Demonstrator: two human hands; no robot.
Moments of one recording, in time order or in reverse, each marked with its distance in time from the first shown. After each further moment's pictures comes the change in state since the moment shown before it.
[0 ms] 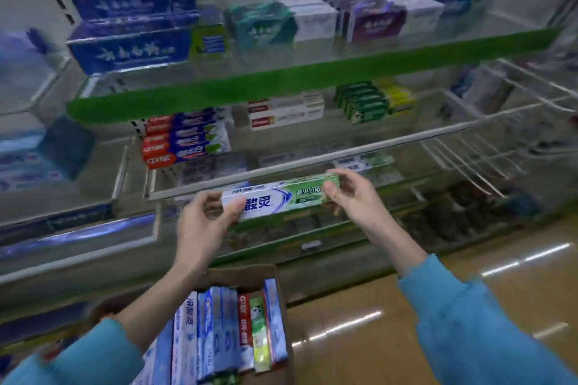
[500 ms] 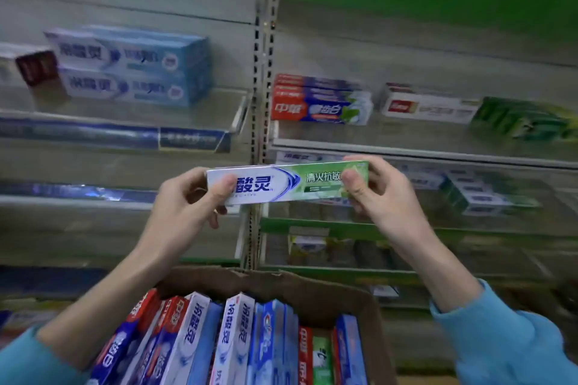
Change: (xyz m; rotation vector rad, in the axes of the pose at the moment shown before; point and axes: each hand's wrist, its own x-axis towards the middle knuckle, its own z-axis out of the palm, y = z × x) left_hand 0.009 -0.186 -0.171 -0.109 0.159 0.286; right_hand 0.015 0.037 0.239 0.021 -0.179 -0.457
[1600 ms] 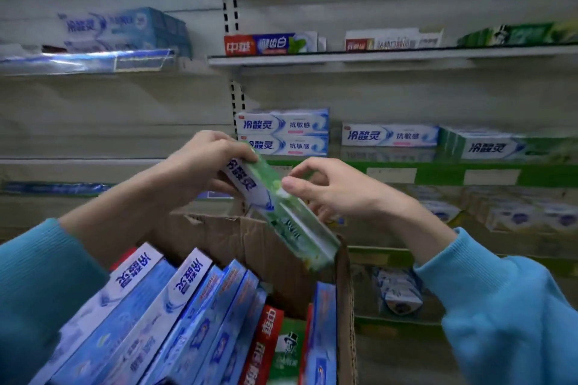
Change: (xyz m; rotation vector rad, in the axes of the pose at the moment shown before) left_hand -0.081 -0.040 0.166 0.111 -0.040 -0.204; right_hand -0.082 0.165 -0.044 -0.329 -0.463 -0.146
